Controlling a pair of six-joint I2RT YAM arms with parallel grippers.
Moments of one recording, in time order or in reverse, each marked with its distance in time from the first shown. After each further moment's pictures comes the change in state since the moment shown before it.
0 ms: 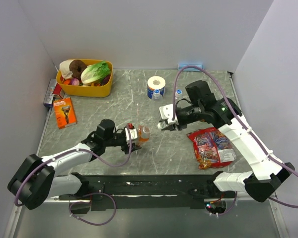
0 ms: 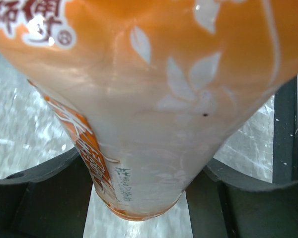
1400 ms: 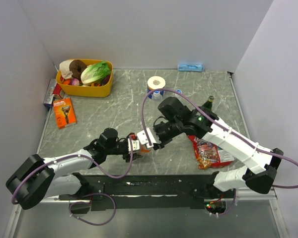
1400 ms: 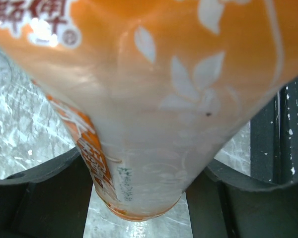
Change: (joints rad) left arm -0.127 -0.011 -0.117 0.111 -0.067 0.020; right arm 0.338 0.072 -0.048 0.008 0.253 -0.006
